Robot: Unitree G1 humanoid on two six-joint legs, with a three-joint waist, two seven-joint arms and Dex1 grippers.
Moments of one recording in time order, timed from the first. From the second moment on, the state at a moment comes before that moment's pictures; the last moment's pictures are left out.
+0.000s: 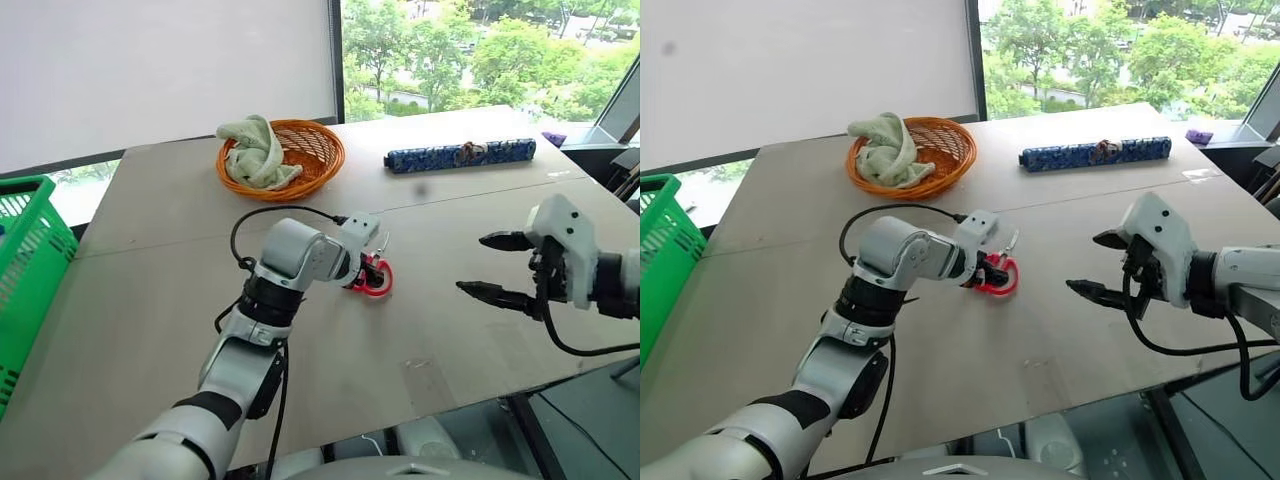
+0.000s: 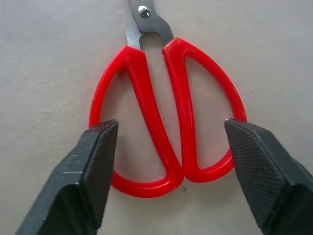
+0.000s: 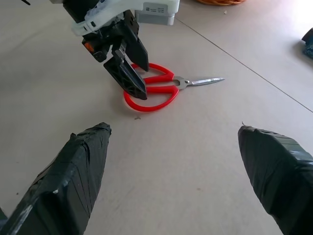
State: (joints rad) left arm -0.81 0.14 -0.24 0.06 -0.33 1.57 -0.23; right arm -0.21 -1.02 -0.25 -0.69 0.76 1.04 0.78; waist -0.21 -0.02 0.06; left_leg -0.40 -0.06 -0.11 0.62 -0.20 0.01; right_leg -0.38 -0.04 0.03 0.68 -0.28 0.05
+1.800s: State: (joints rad) left arm -0.08 0.57 0.38 -0.37 -0.37 1.20 -0.29; right arm -0.59 -0.76 0.18 -0.41 0.60 0.78 0.99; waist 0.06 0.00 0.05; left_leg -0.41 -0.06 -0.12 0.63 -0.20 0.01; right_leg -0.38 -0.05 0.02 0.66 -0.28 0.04
